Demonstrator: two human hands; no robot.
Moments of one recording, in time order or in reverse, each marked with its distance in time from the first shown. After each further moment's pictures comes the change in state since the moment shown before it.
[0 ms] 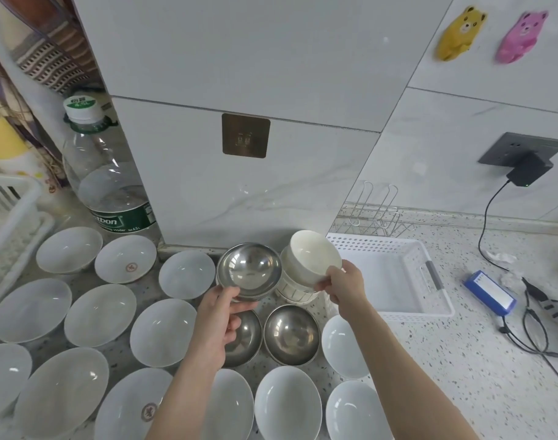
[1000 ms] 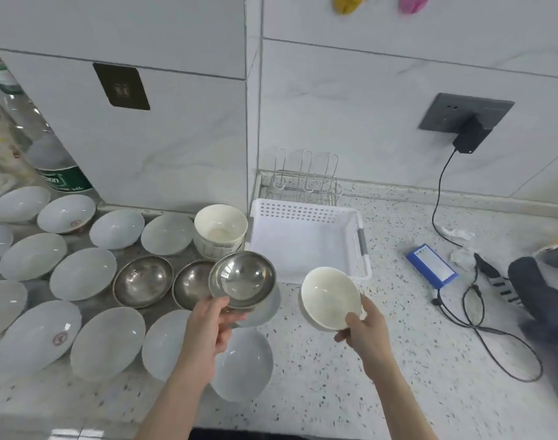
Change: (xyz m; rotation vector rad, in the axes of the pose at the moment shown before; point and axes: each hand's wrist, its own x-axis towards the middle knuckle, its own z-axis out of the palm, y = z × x) left_hand -0.099 -0.121 0.157 -0.010 0.111 0.036; right_hand -0.023 0.123 -0.250 -0.060 -0.097 -0.084
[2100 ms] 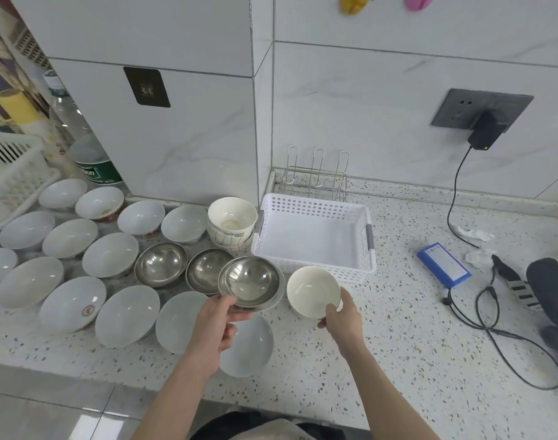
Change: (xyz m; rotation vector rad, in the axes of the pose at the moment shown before) left_hand -0.023 -0.020 0.003 0.082 0.041 -0.039; right_hand 0.023 0.031 0.031 -0.196 -0.075 0.012
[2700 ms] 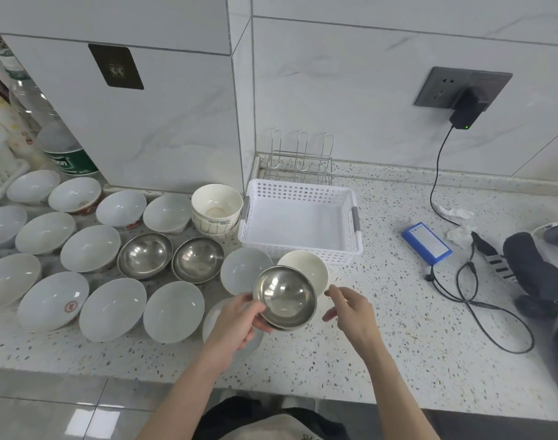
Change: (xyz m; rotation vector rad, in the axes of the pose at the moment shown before) left_hand -0.012 -0.017 0.030 0.351 -0.241 -0.014; right_hand -0.040 -0.003 -0.043 -0.013 -0.025 -0.067
